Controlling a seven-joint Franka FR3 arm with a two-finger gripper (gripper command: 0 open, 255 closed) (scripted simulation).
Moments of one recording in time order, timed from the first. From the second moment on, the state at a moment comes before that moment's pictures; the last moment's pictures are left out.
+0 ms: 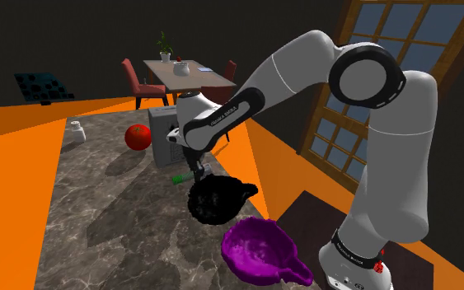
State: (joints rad) arm 0.31 0.33 -0.01 -2.02 -0.08 2.32 -0.90
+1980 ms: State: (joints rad) arm 0.31 0.14 0.00 -1.85 -0.07 1.97 -0.93
